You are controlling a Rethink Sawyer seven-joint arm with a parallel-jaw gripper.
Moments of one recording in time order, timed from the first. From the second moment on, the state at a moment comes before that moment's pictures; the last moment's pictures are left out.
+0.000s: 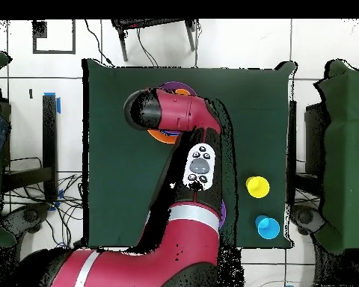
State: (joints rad) arm -0.02 -0.40 -0.17 1.22 0.06 0.47 1.90
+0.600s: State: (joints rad) arm 0.01 -0.41 -0.19 1.23 0.06 0.47 1.90
